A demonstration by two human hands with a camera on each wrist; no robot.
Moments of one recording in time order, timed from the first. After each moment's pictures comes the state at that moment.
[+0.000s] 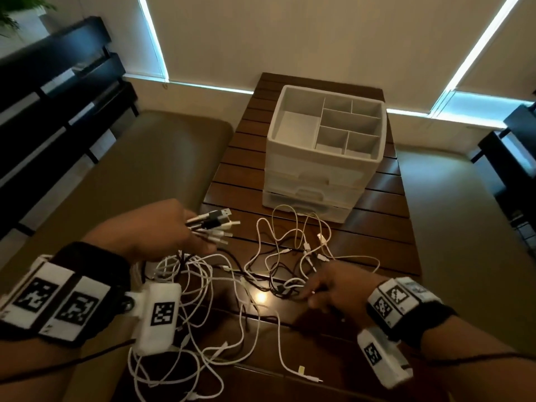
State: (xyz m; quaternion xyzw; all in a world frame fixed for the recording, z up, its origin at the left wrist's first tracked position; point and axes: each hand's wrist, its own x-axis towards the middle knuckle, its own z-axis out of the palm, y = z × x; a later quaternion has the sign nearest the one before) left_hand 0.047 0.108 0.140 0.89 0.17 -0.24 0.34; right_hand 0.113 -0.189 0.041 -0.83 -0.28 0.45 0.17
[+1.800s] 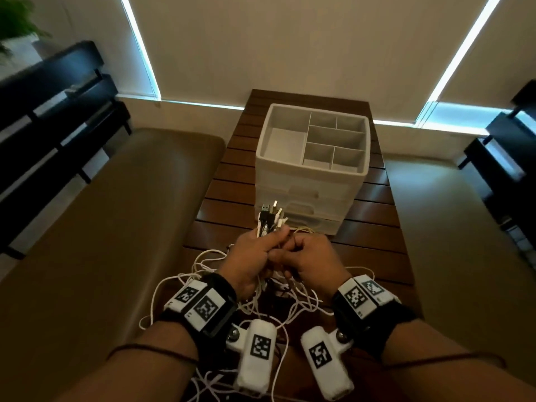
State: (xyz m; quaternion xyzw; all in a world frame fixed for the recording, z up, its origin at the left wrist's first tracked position) left_hand 0.091 -0.008 0.057 0.56 0.20 -0.11 0.80; right_hand 0.118 -0.141 0.060 -0.77 -0.11 0.21 0.59
